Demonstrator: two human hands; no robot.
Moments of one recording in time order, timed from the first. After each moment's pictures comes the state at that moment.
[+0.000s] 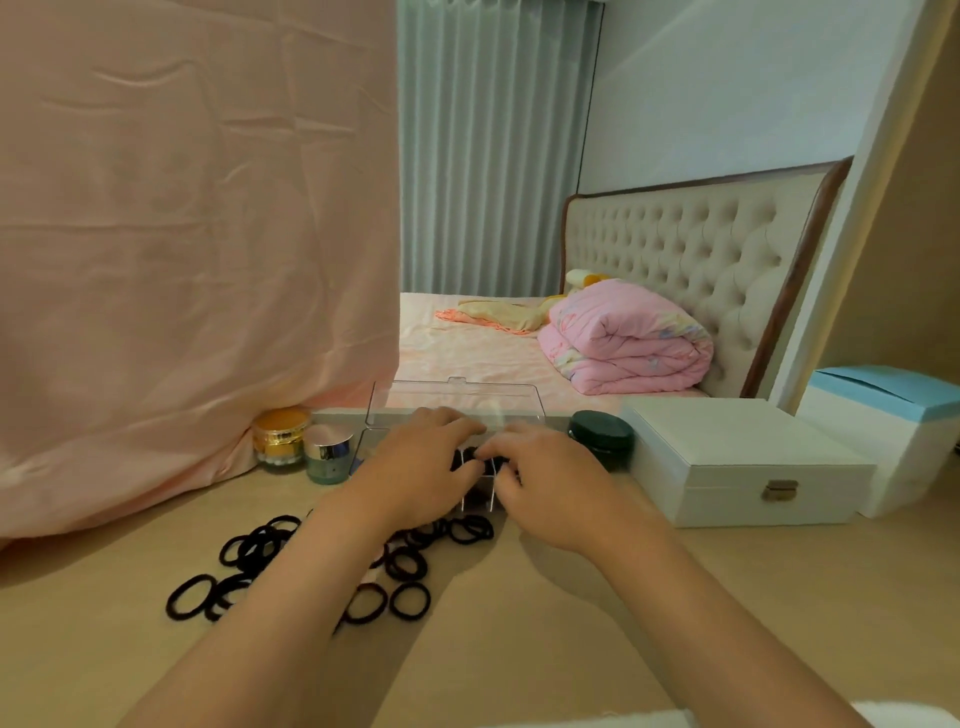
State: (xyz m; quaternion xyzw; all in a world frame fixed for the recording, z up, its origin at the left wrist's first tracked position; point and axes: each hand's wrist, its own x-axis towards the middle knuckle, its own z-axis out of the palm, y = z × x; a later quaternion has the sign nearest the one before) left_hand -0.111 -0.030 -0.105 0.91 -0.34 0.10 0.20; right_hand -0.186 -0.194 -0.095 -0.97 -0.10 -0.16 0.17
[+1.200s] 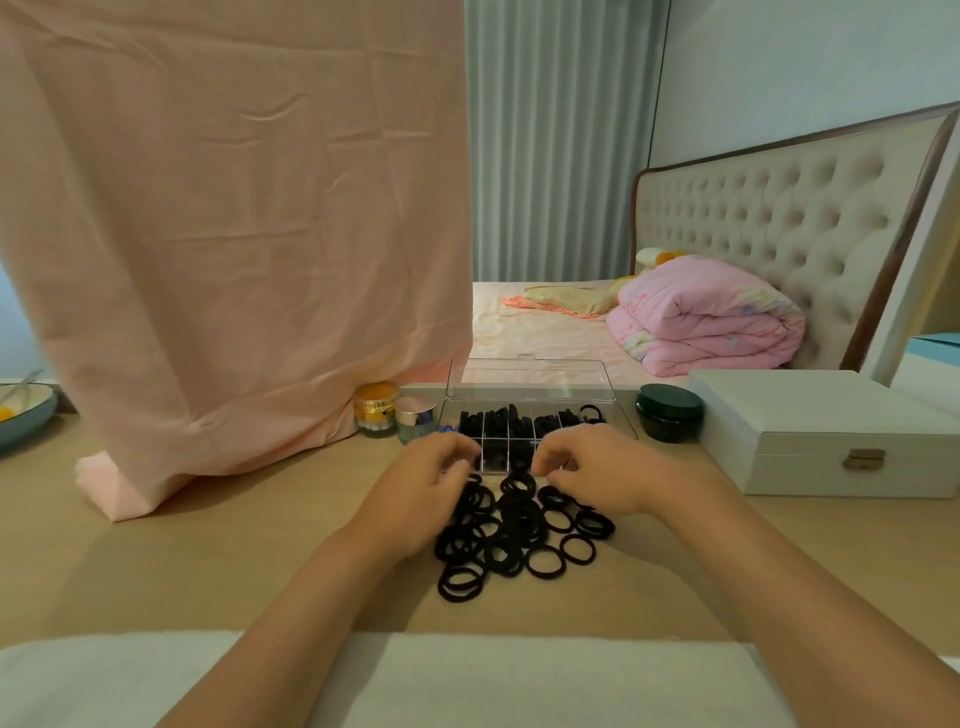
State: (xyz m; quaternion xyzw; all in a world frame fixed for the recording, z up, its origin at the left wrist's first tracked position) left_hand -0.176 0.040 -0.137 0.90 -0.22 0.08 0.36; right_hand -0.184 -0.192 -0.110 -0.97 -0.14 0.00 0.19
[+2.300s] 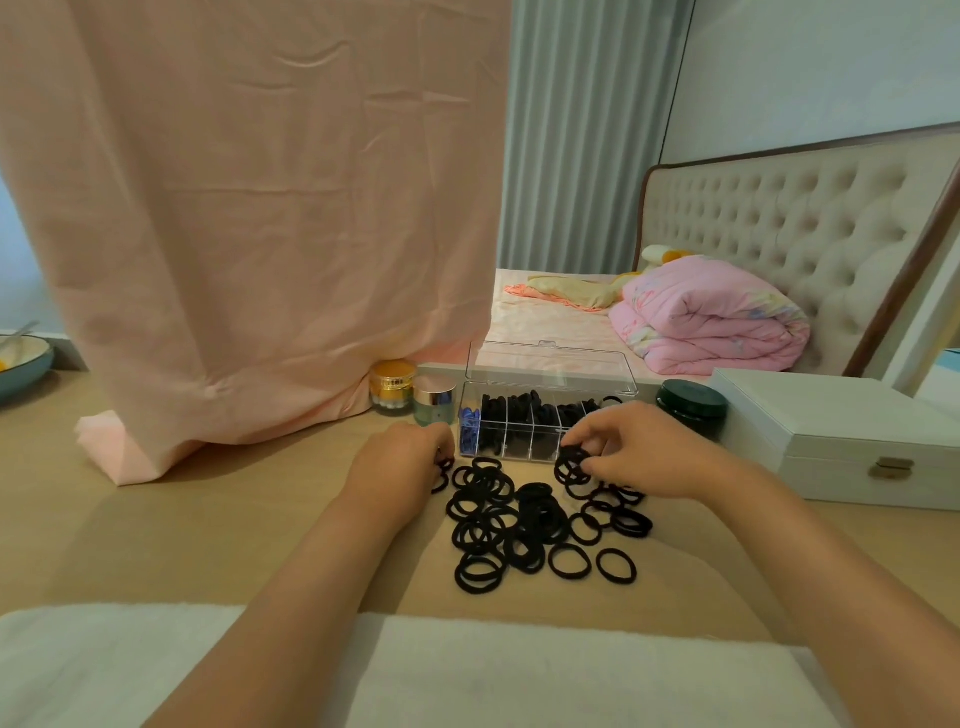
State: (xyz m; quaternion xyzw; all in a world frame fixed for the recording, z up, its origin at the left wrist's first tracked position) left_hand -0.142 0.077 -0.148 0.97 -0.17 0.12 0.12; right_hand -0.187 -0.193 -0.099 -0.96 -0.10 -0.01 0.26
